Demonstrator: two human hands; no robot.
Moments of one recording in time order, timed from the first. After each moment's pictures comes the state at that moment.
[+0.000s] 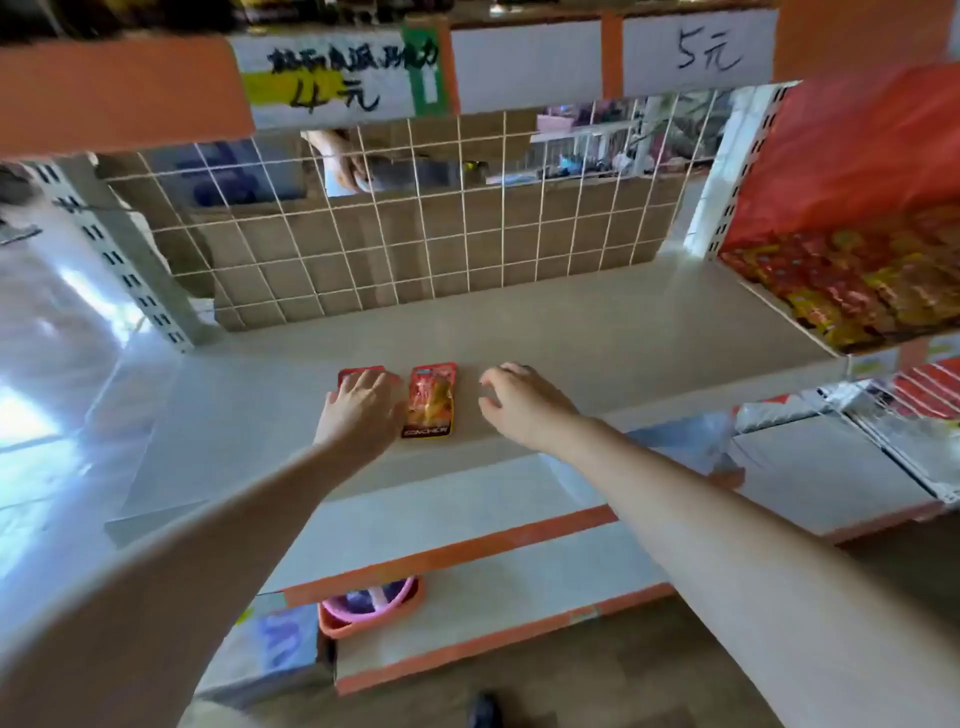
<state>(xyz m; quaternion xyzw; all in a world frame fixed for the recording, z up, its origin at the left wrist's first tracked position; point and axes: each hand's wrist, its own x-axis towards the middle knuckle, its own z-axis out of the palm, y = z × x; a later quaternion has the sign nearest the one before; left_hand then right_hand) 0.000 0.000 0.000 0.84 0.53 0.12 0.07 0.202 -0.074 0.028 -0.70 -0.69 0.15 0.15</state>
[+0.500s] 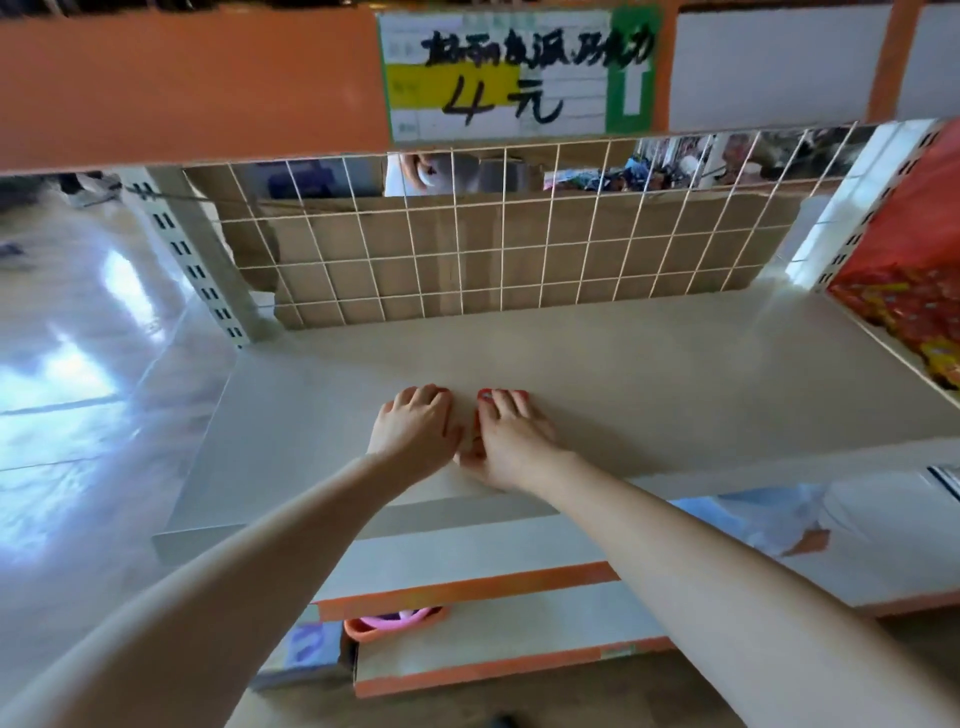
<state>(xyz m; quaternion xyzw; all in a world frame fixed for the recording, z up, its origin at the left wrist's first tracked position) -0.010 0.038 -0.013 0.83 0.55 0.05 0.05 0.129 -0.003 -0.016 -0.67 -0.73 0.08 0.02</state>
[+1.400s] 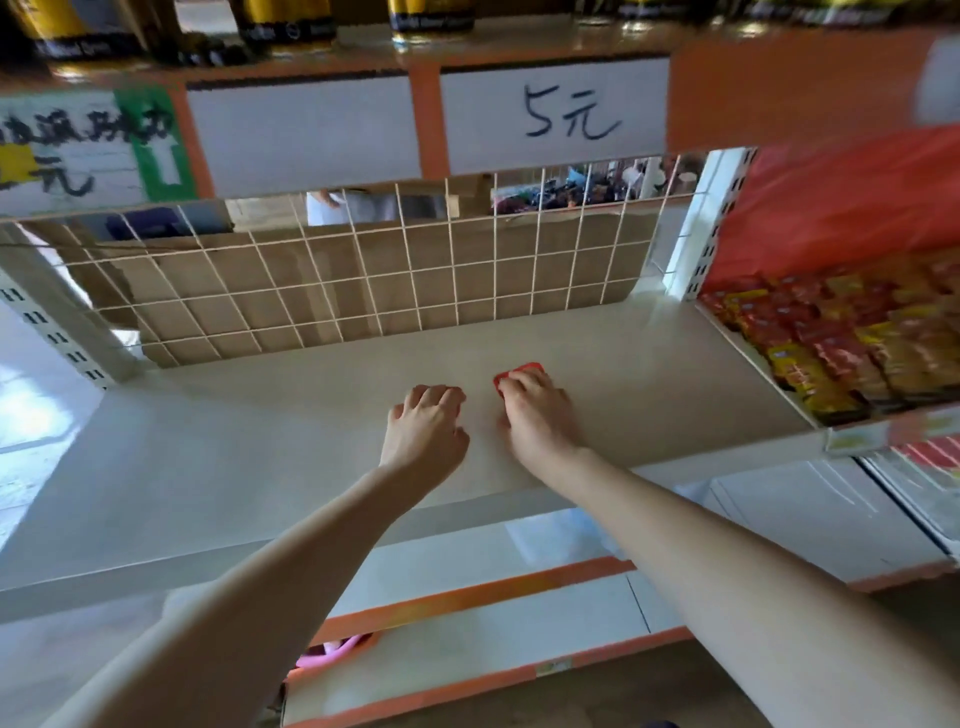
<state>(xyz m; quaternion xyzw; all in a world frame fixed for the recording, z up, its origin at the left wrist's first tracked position) 0.170 0.001 0.006 0.84 0.52 0.13 0.08 0.321 -0.029 0.004 -0.70 -0.69 0.00 0.15</state>
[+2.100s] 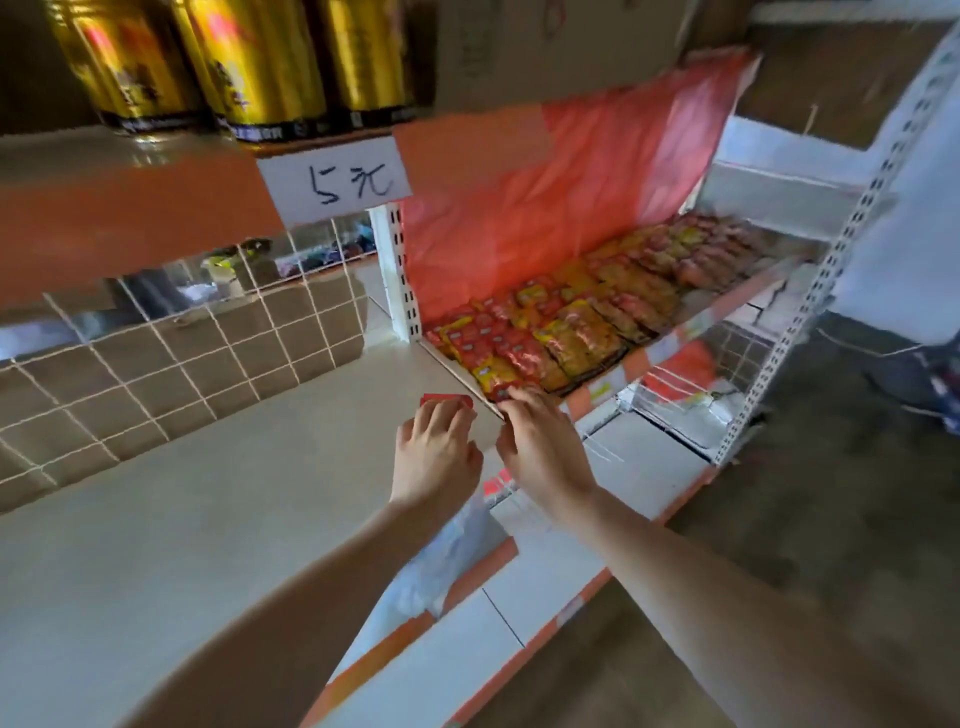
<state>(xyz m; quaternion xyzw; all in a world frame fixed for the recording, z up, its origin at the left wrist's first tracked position) 0.457 -0.105 0.025 0.92 0.28 0.25 0.05 0.572 -0.193 0.021 -0.78 -0.53 -0.12 0.31</state>
